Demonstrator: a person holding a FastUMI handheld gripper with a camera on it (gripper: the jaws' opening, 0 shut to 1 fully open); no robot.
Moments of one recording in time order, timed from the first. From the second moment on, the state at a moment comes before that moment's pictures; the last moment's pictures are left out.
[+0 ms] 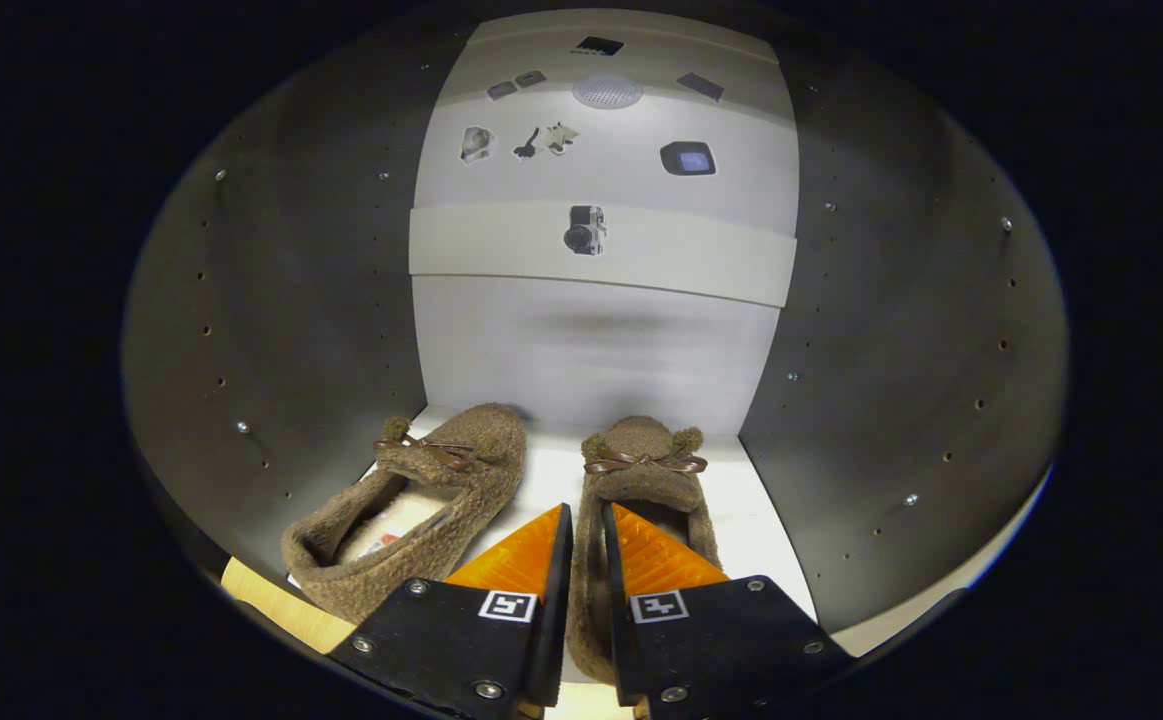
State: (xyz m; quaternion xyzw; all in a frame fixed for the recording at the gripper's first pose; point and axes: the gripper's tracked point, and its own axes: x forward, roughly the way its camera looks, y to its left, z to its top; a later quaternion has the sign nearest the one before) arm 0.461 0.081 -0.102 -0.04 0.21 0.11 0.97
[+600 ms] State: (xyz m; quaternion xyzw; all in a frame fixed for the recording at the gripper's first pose) arm 0.364 0.071 -0.048 -0.04 0.17 0.10 0.98
